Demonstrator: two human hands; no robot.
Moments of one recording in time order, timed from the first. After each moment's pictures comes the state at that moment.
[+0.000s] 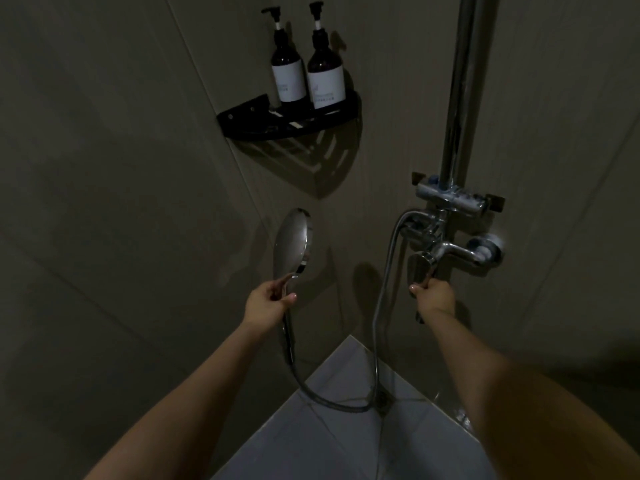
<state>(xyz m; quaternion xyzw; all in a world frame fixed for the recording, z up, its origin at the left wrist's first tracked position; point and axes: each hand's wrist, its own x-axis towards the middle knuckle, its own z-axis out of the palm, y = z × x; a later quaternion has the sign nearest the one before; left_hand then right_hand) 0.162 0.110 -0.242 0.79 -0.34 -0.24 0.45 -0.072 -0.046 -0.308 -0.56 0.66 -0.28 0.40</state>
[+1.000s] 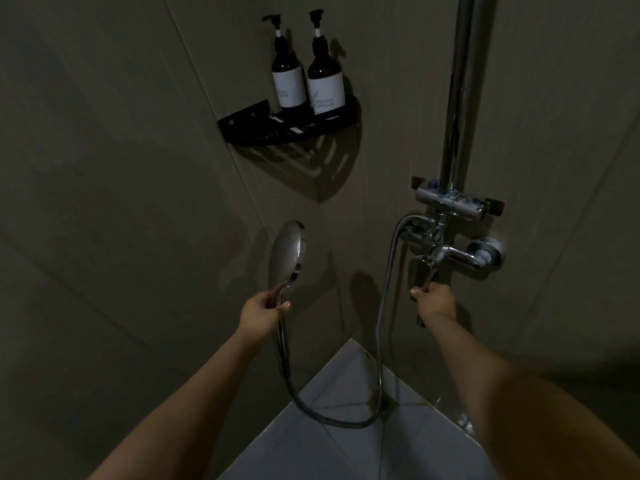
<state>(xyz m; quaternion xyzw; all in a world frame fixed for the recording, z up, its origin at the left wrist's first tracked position) 0.169 0.118 -0.247 0.82 -0.29 -0.25 0.43 -0.073 -0.048 -0.310 -0.56 0.66 -0.27 0.41</state>
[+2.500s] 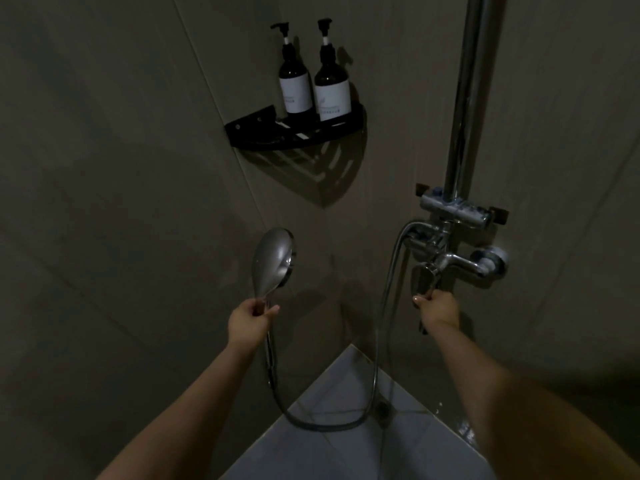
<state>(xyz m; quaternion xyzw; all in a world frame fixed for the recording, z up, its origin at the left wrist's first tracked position) 0.185 0.128 -0.255 0.85 -0.28 -0.16 0.43 -0.074 -0.044 -0.306 -0.56 0.66 -0.28 0.41</state>
